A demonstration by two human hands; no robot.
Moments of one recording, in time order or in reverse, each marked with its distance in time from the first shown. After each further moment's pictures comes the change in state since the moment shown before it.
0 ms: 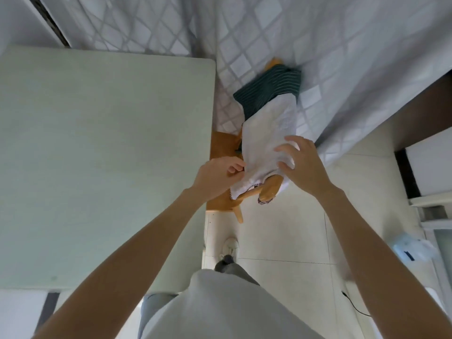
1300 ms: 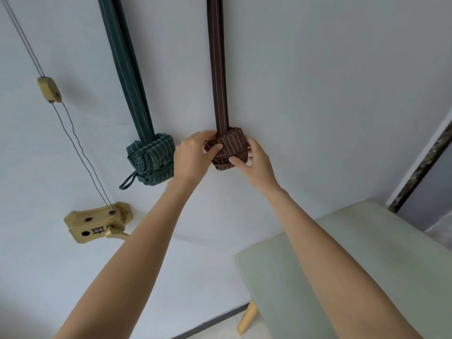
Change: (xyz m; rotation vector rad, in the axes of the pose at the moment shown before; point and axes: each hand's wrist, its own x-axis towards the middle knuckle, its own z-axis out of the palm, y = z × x) left_hand -0.596 -0.289 -0.533 0.553 1.572 -0.600; right_hand 0.031 -0.943 0.190 0.885 -0.350 -1.074
